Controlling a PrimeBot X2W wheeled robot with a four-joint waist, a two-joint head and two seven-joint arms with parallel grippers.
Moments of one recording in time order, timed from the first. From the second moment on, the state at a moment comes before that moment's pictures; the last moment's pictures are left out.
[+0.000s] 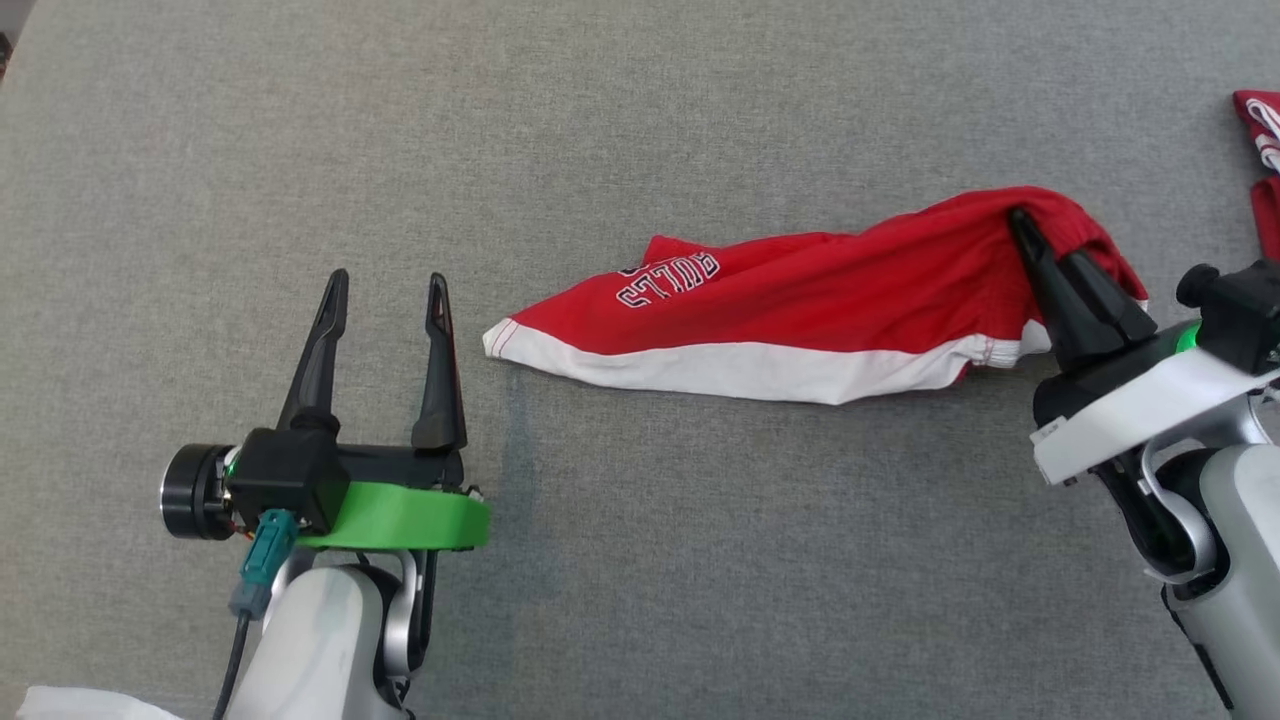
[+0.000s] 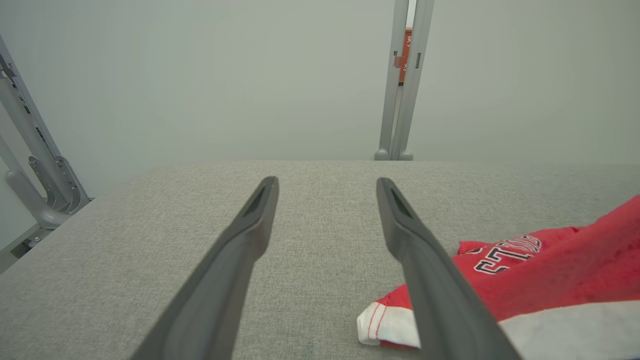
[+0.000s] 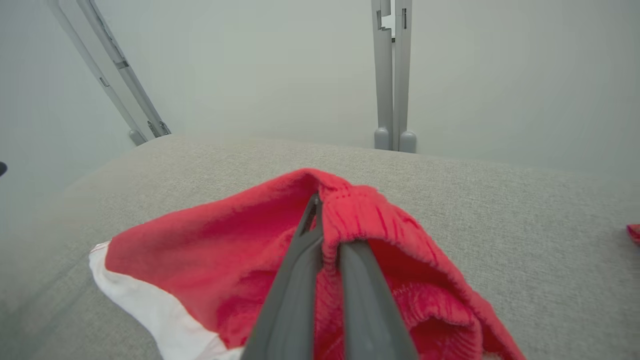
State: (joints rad) left arm -0.26 0.09 -0.25 0.07 -0.21 0.10 -0.26; right arm -0.33 -0.42 0.23 -0.01 0.51 0.13 -0.05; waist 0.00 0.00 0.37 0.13
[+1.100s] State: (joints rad) left arm -0.21 0.10 -0.18 0.11 -0.17 0.08 -0.26; right arm -0.12 -0.40 0.12 0.01 0.47 0.13 -0.23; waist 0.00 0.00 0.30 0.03
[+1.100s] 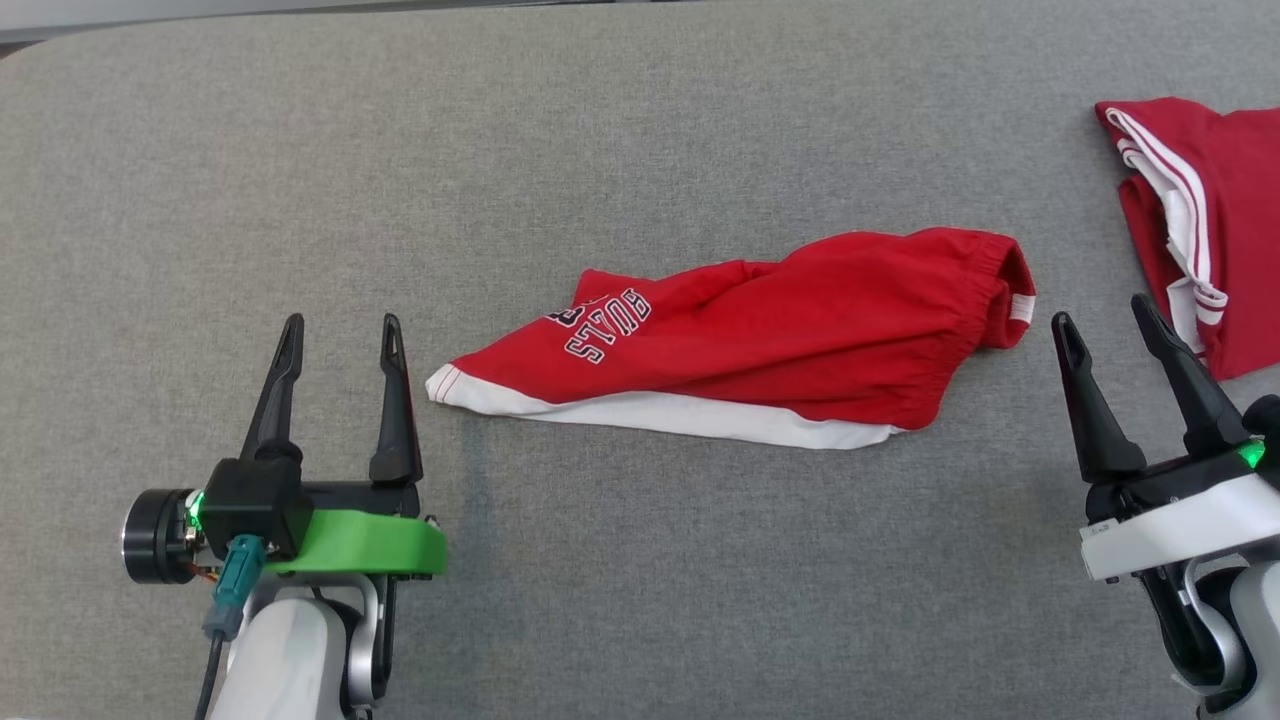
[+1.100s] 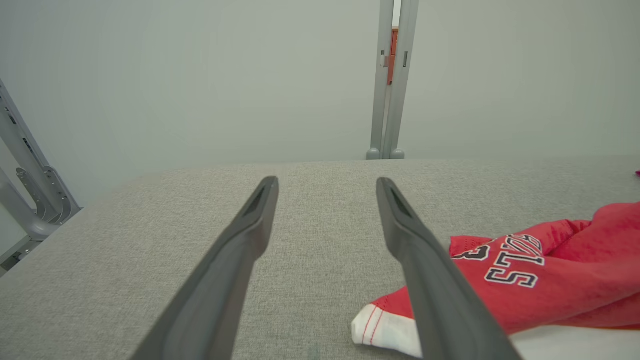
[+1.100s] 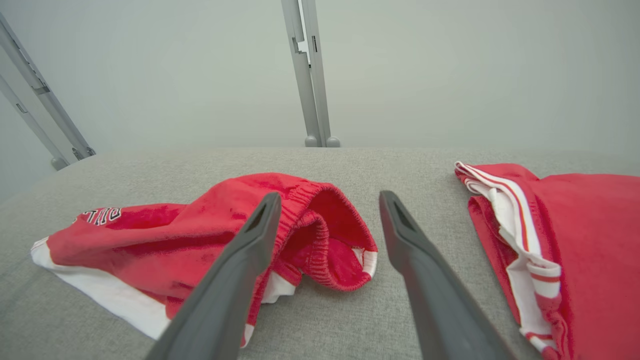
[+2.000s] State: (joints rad) left arm -0.14 0.12 -0.18 0.15 -0.18 0.09 -0.23; right arm 0.05 -0.25 0.03 -0.18 0.30 0.13 -0.18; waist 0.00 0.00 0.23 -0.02
